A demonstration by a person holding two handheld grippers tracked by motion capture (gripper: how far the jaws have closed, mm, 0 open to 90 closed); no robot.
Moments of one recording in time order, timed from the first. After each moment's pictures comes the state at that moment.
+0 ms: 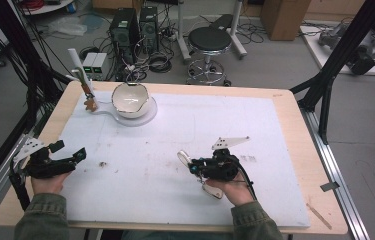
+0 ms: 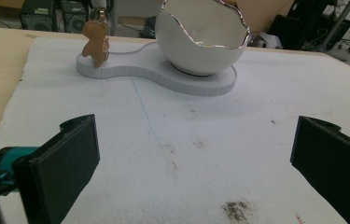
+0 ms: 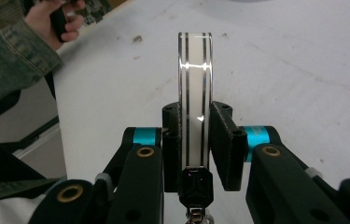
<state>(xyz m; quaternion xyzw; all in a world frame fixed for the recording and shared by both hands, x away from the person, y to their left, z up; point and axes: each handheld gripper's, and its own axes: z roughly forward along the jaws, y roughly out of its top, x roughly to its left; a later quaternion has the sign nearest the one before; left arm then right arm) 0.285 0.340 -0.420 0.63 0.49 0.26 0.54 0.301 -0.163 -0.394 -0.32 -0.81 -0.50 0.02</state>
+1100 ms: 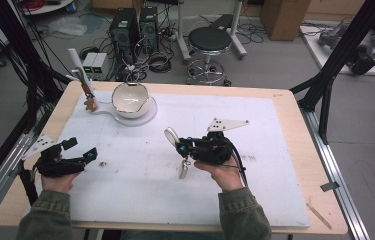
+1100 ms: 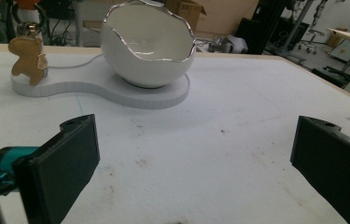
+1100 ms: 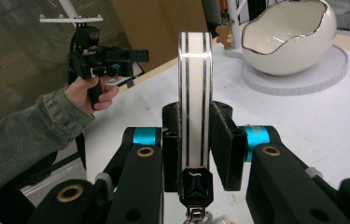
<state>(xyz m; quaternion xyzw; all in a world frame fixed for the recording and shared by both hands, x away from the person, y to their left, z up) 0.283 0.306 -0.401 0.65 0.45 0.22 0.58 0.315 -0.137 -0.345 -0.27 -0.76 -0.59 0.00</state>
